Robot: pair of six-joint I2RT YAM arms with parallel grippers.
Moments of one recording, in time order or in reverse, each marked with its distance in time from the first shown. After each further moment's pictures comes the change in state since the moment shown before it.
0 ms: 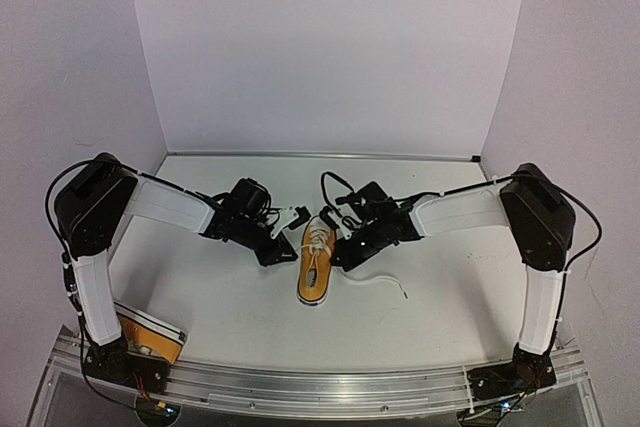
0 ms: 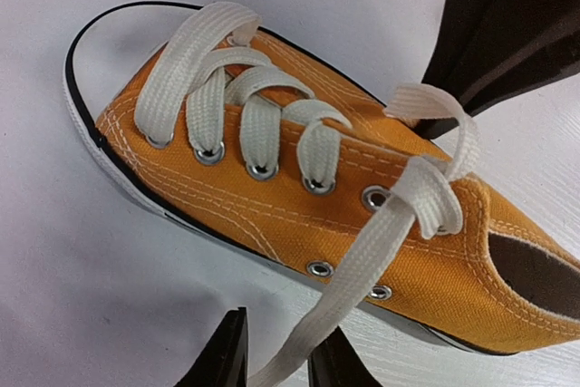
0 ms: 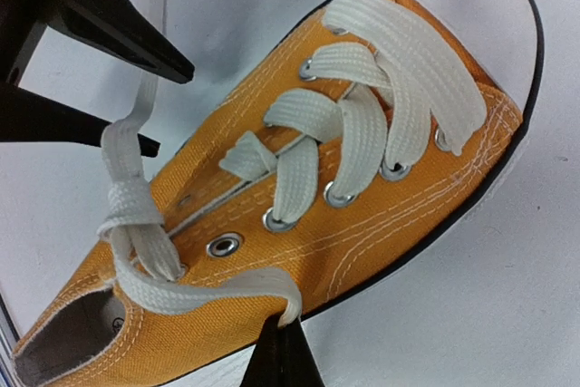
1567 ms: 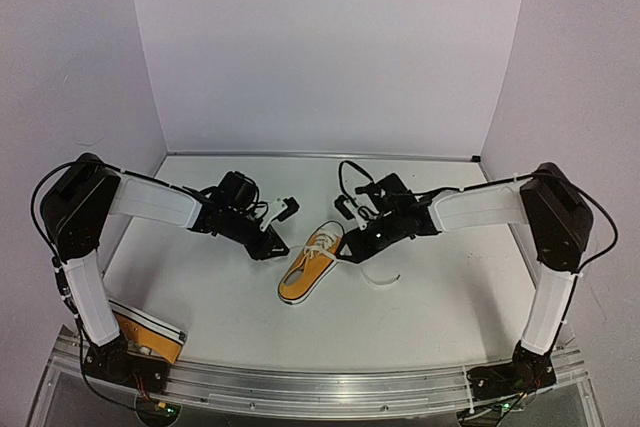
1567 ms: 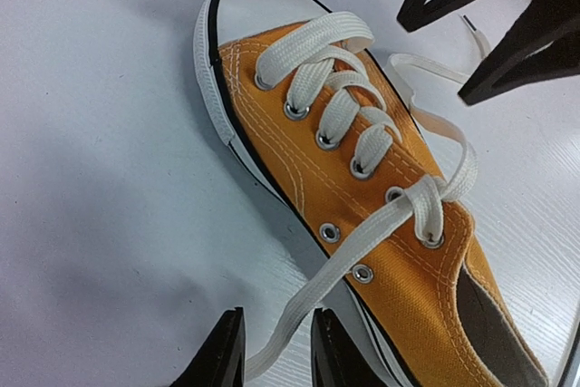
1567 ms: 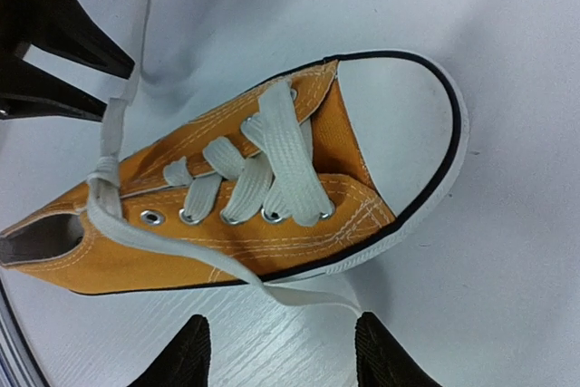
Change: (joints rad) left arm 0.049 -0.076 -0.030 -0.043 0.021 -0.070; right arm -0.061 -0.091 -0.077 0.037 -0.019 -0.033
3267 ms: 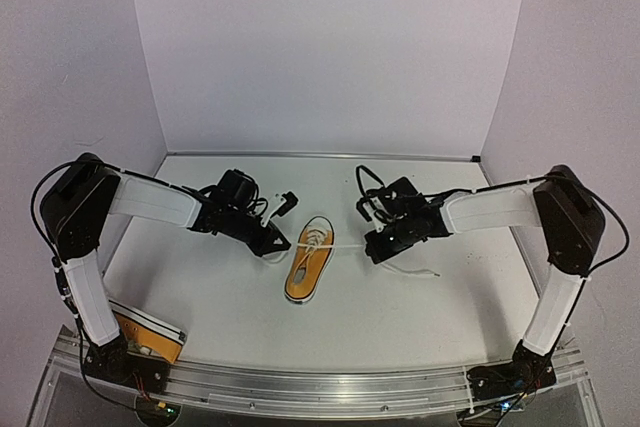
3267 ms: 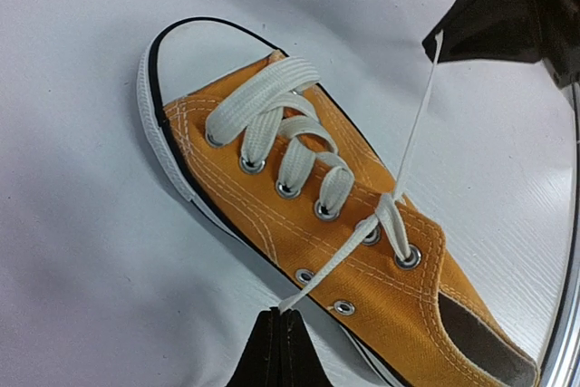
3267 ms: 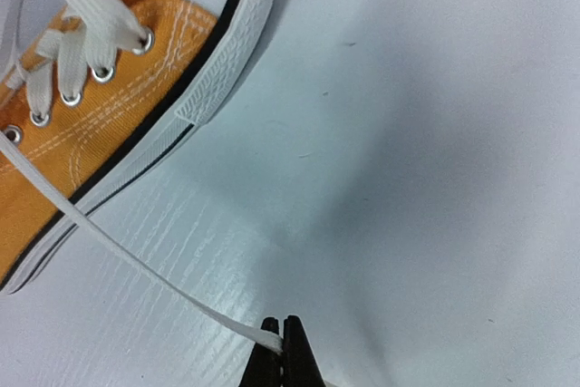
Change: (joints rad) left arm 0.009 0.000 0.001 0.037 0.028 -0.125; right arm -0.027 -0.053 -0.077 -0.070 0.218 0.056
